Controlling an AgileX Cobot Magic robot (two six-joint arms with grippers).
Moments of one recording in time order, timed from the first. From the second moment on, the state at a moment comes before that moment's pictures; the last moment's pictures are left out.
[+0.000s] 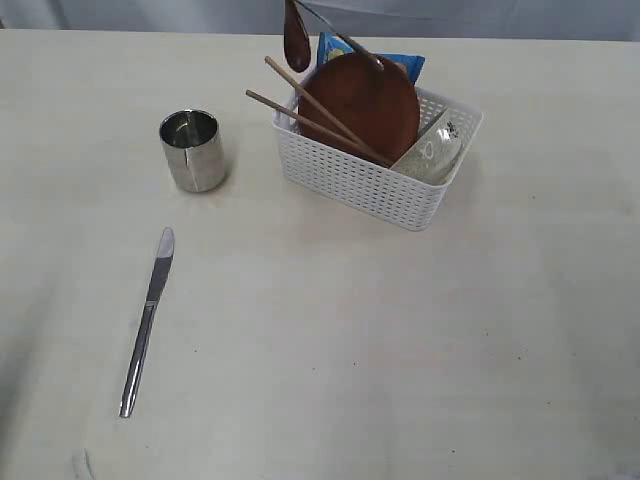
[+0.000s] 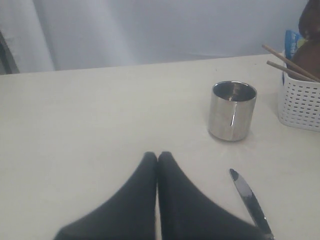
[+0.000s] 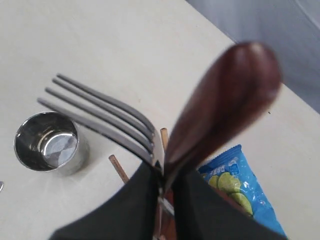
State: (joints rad) left arm -0.14 0.00 0.00 0.01 0.33 0.02; right arm 0.62 2.02 -1.97 -0.01 0.90 -0.18
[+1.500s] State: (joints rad) left arm -0.14 0.00 0.00 0.01 0.33 0.02; right arm 0.52 1.51 -0.98 0.36 1.10 -0.44
